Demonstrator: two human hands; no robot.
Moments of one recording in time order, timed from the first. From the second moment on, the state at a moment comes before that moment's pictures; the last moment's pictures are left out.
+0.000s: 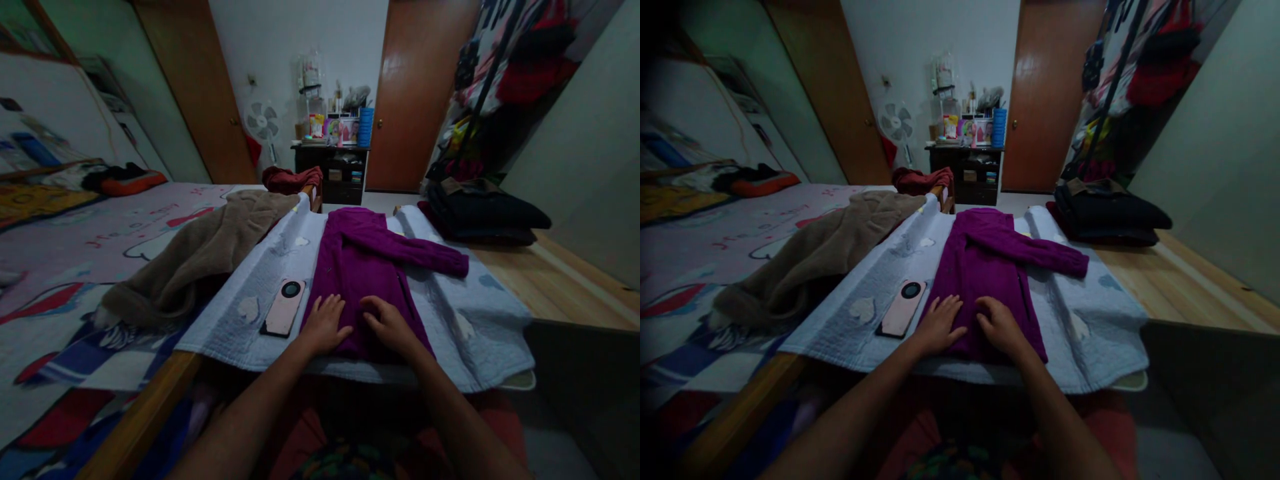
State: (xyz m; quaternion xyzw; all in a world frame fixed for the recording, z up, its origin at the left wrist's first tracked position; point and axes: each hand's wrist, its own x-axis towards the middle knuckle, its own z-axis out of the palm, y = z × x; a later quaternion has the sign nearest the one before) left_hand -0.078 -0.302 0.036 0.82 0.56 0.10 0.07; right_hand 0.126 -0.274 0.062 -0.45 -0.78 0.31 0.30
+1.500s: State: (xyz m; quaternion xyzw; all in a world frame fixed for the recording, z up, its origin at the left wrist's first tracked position) left_hand -0.076 -0.307 0.037 0.81 0.57 0.10 0.07; right_hand 0.132 -0.265 0.073 -0.44 -0.84 0.27 0.15
